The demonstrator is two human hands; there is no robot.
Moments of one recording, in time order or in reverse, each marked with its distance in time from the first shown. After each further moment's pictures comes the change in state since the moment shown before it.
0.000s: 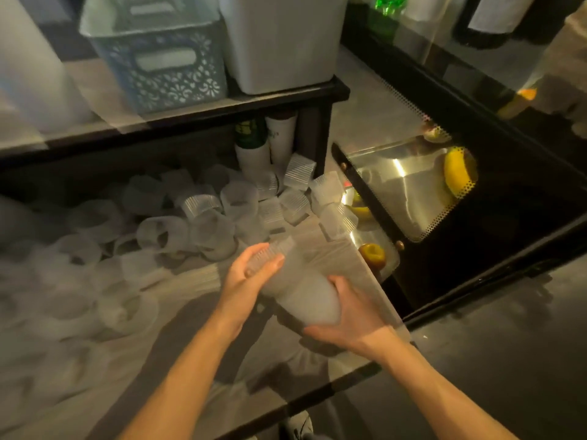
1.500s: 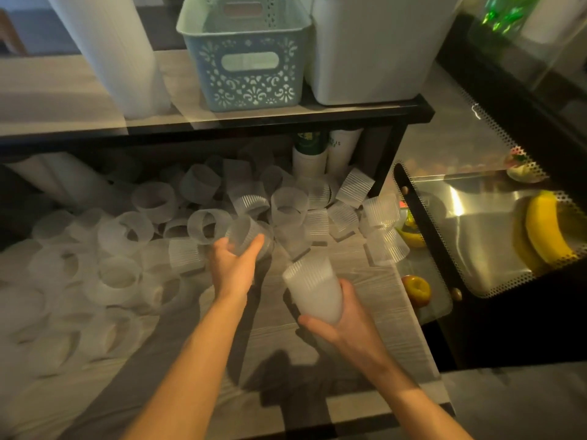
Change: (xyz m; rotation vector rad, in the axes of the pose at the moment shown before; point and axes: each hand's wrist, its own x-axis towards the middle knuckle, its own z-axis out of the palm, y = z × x) left_hand 0.067 -0.023 -0.065 0.119 0.769 -0.124; right_hand 0.049 -0.025 0.032 0.324 -0.019 -0.119
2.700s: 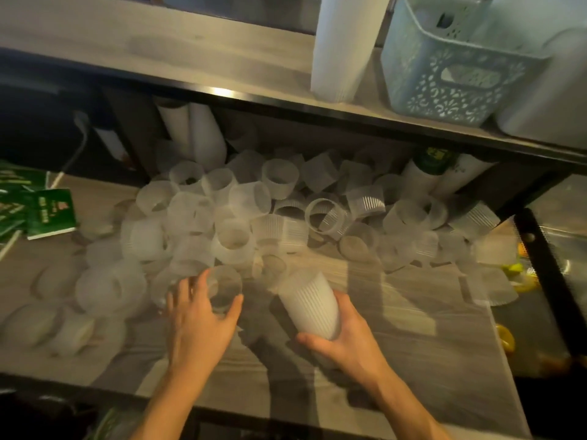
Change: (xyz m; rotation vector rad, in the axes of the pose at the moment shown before) left_hand -0.019 -0.084 -0.242 0.740 0.247 0.271; right_hand -0.003 -0.069 0.147 -0.271 -0.251 -0.096
